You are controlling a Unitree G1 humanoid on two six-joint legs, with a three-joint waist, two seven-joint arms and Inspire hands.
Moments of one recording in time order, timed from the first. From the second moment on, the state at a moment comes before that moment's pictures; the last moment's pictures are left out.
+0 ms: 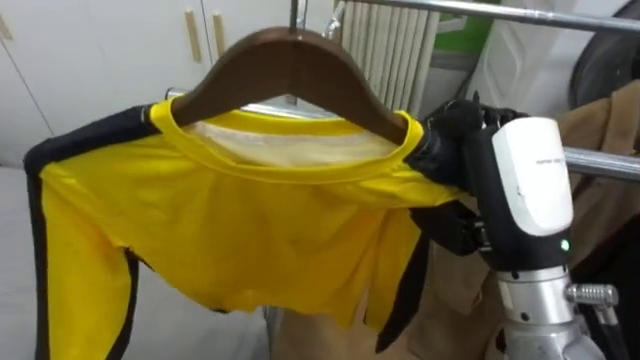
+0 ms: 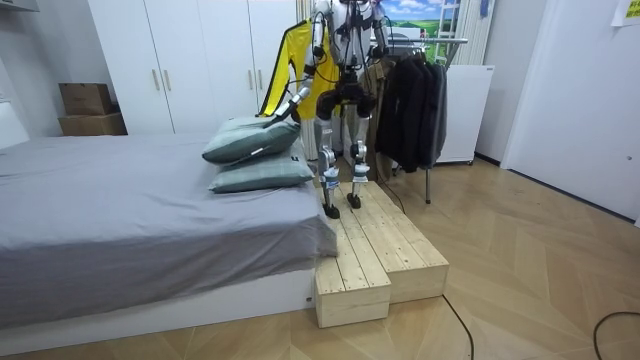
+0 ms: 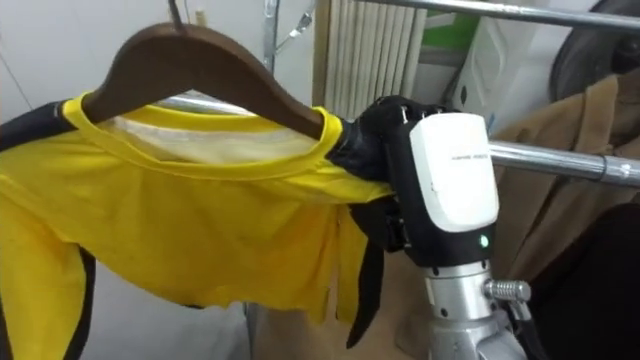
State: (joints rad) left arm 0.19 0.21 0.23 1.14 0.17 0.26 0.59; right arm -0.05 -0.31 0.15 -0.20 -0.82 -0.18 -0.44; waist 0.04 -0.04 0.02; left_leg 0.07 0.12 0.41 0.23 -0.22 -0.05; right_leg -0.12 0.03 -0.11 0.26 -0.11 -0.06
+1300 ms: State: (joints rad) left arm 0.20 0.19 0.23 1.12 0.07 0.23 0.63; right arm 0.10 -0.33 0.07 0.00 -0.51 0.00 -0.18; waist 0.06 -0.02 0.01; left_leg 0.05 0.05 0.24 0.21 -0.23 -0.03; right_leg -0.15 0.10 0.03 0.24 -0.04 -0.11
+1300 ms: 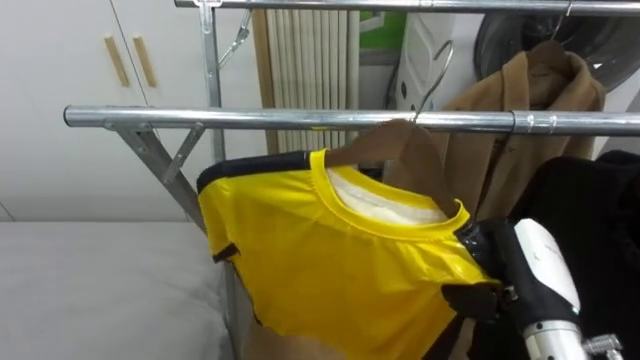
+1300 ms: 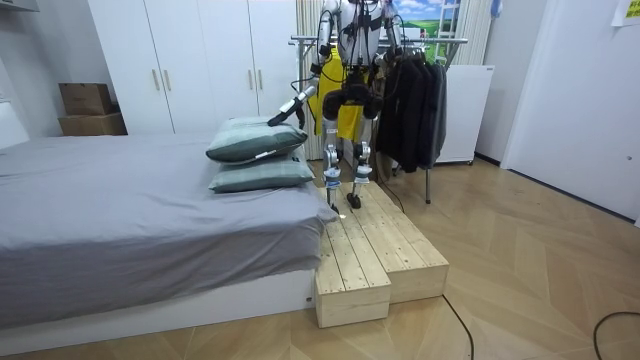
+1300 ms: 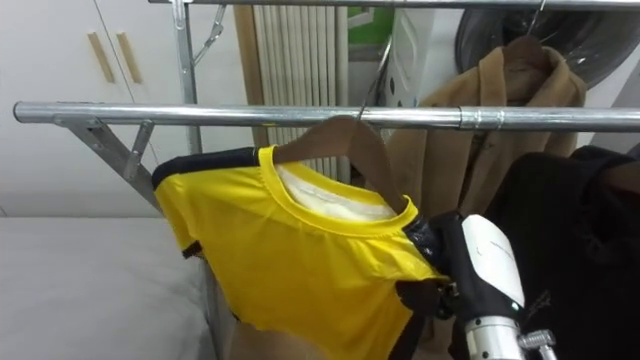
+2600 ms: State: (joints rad) left arm 0.23 0.21 0.23 1.08 0.07 0.19 0.63; right arm -0.02 -0.30 0.06 0.43 -0.39 -0.02 -0.01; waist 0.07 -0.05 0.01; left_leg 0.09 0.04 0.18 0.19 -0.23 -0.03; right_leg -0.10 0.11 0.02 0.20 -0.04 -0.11
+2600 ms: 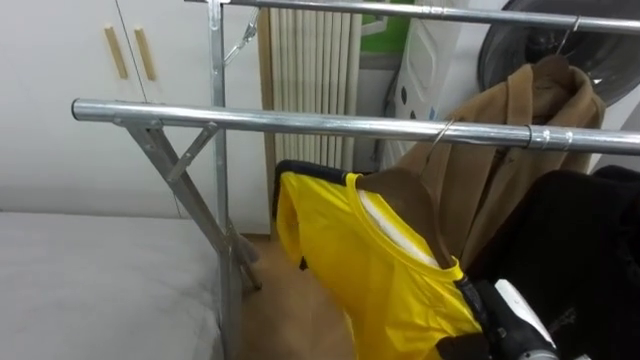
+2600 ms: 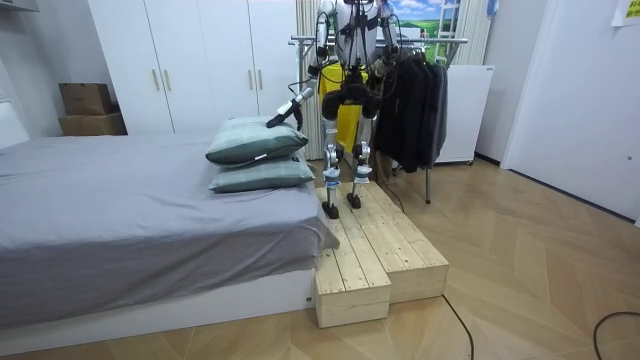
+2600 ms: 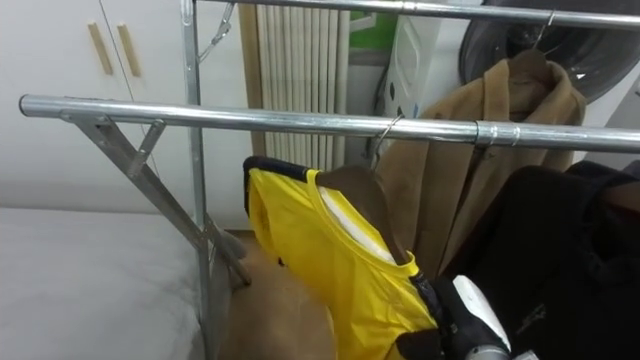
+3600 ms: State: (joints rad) left arm 0.23 0.21 0.23 1.08 0.07 0.18 0.64; right arm -0.02 -0.28 0.06 0.49 -0.34 -0.04 -0.10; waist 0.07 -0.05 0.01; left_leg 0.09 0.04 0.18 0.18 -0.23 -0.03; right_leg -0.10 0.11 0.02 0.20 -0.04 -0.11
